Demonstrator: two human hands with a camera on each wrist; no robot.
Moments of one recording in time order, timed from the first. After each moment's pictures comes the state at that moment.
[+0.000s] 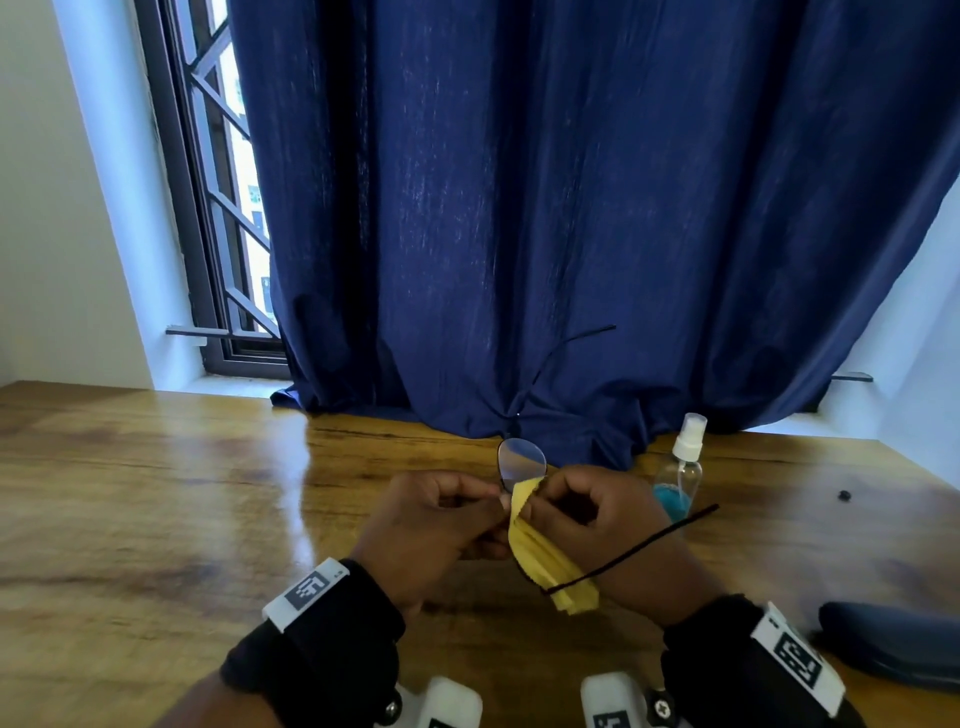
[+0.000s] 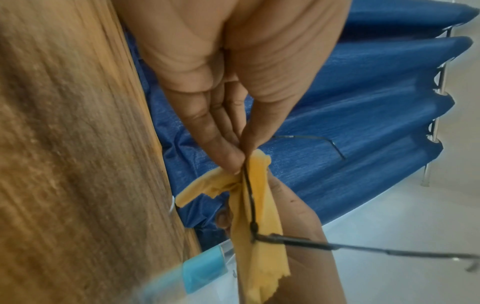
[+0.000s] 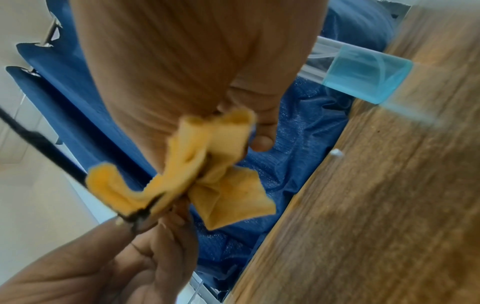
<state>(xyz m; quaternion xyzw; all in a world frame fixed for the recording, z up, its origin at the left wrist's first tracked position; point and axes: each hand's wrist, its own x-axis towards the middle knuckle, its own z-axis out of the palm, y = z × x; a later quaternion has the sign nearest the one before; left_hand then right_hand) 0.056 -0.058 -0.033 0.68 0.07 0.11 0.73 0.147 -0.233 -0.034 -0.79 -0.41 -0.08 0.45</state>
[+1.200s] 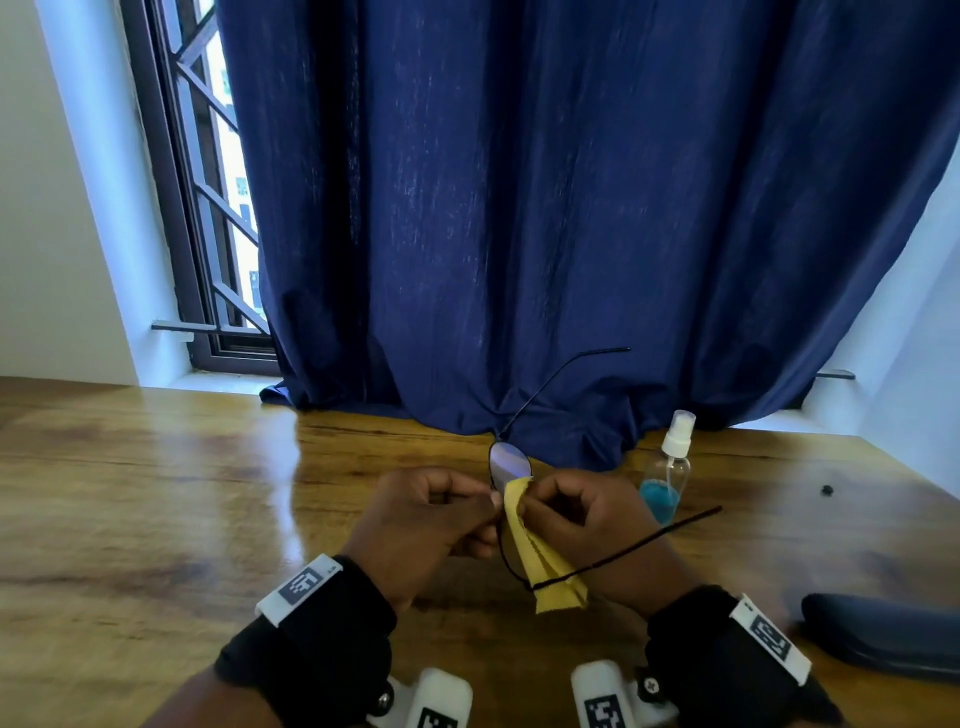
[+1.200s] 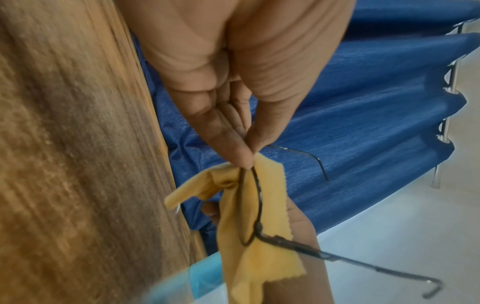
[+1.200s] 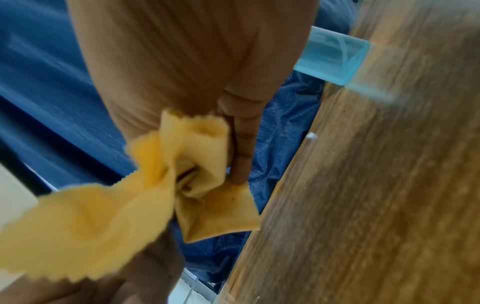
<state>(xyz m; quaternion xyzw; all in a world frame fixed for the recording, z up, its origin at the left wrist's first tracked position) 0.055 -0.057 -0.031 0.70 0.09 0.12 0.70 0.159 -0.234 -0.047 -0.78 -0.42 -0.05 0.47</state>
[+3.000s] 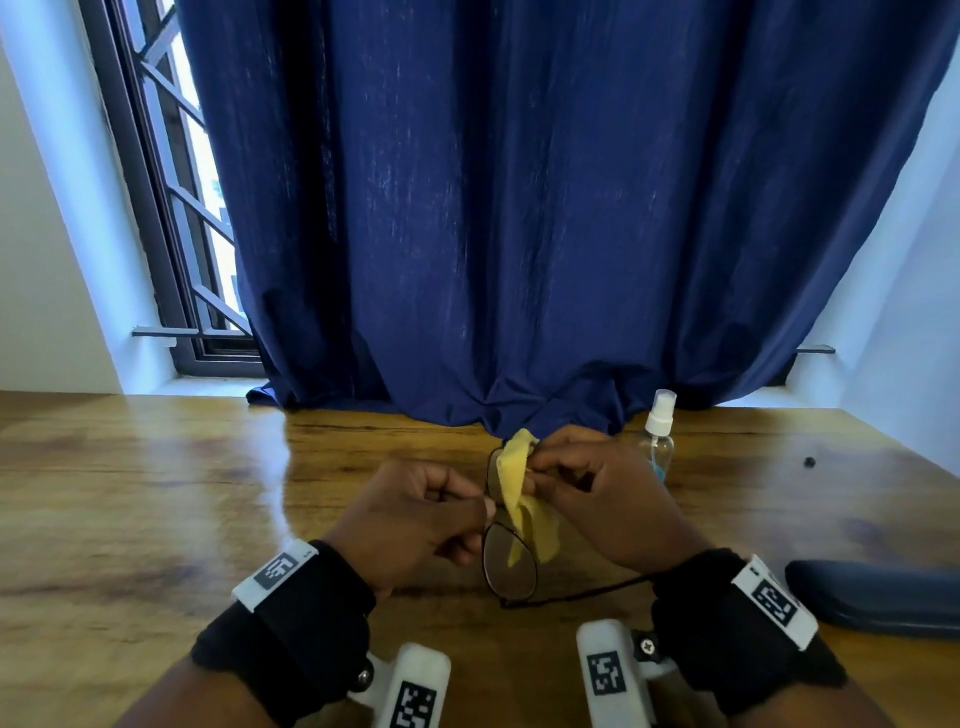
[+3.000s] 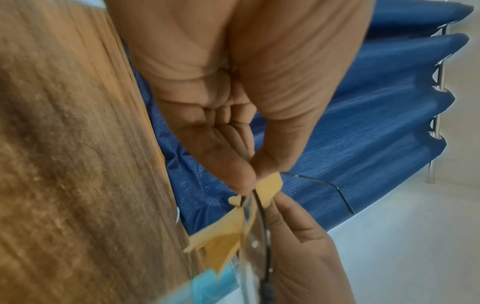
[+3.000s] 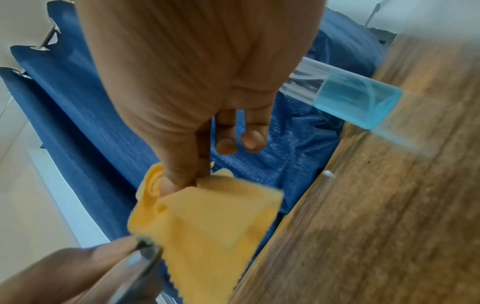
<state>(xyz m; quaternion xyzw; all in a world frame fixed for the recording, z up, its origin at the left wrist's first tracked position) 0.047 -0.058 -0.017 0.75 0.08 0.06 0.65 0.162 -0.245 -0.029 -0.78 -0.43 -0.09 0.44</state>
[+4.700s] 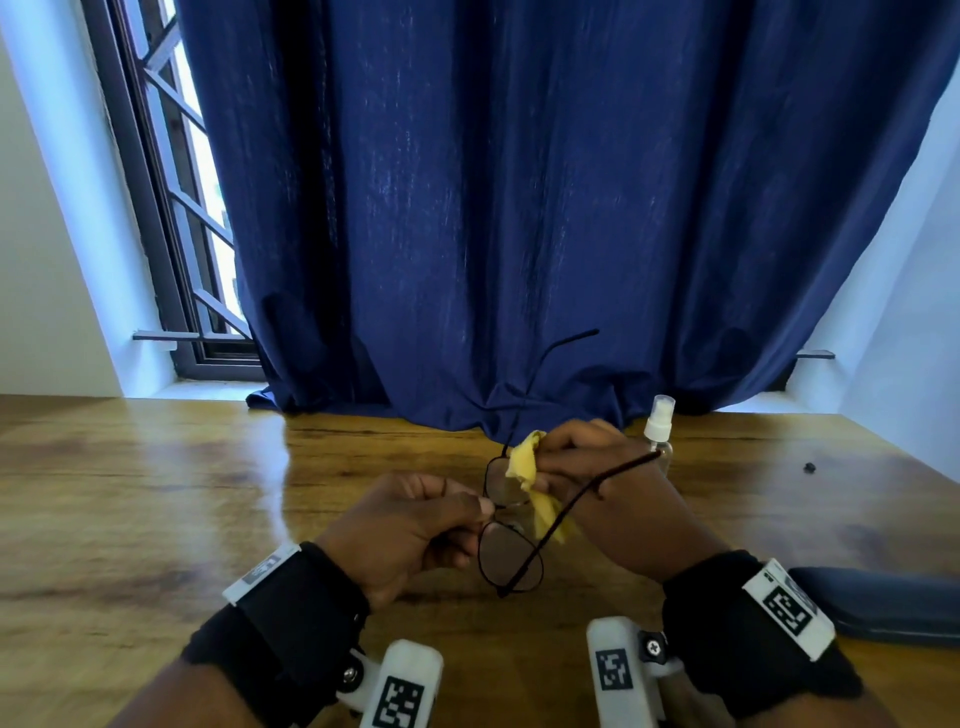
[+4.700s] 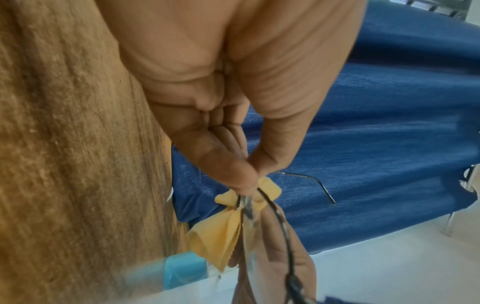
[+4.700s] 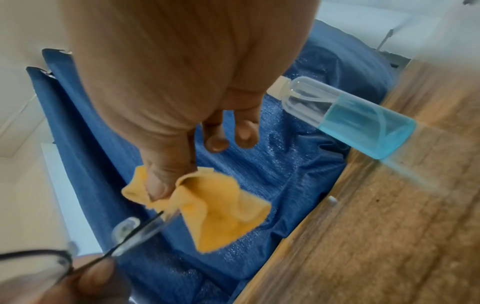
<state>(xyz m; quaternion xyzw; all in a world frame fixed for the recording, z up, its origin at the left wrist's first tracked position) 0.048 -0.056 -0.017 0.66 0.07 -0.02 0.75 0.170 -0.255 -0.026 -0.79 -0.48 -0.17 0.34</state>
